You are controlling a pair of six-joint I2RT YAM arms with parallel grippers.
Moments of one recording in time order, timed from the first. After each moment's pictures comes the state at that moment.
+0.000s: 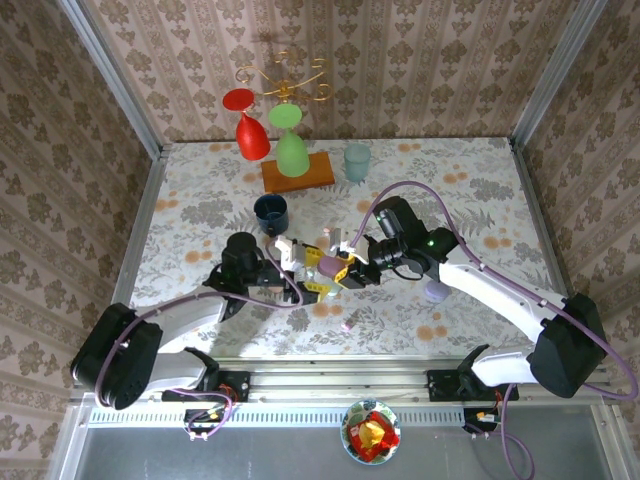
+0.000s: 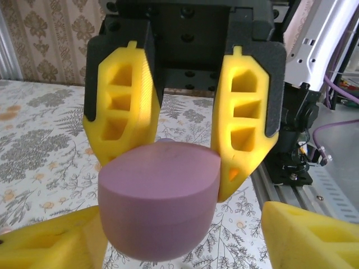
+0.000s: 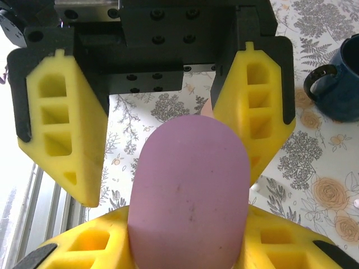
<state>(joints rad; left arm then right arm) -0.61 1.26 0.44 0.66 1.03 0.08 0.64 1.32 1.02 -0.51 -0.62 -0.55</state>
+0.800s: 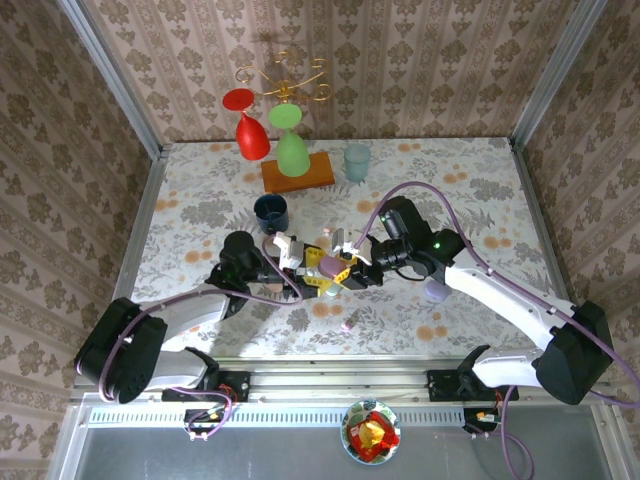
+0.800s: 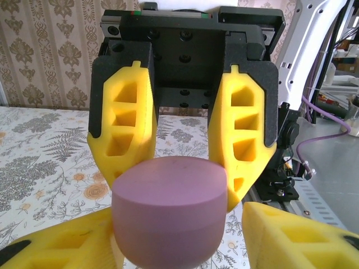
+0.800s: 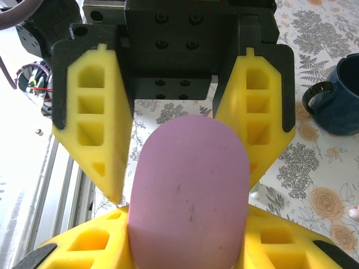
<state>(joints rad) -0.61 1.29 0.45 0.80 1.09 0.00 0.64 1.28 1.02 -0.51 -0.64 -0.55</state>
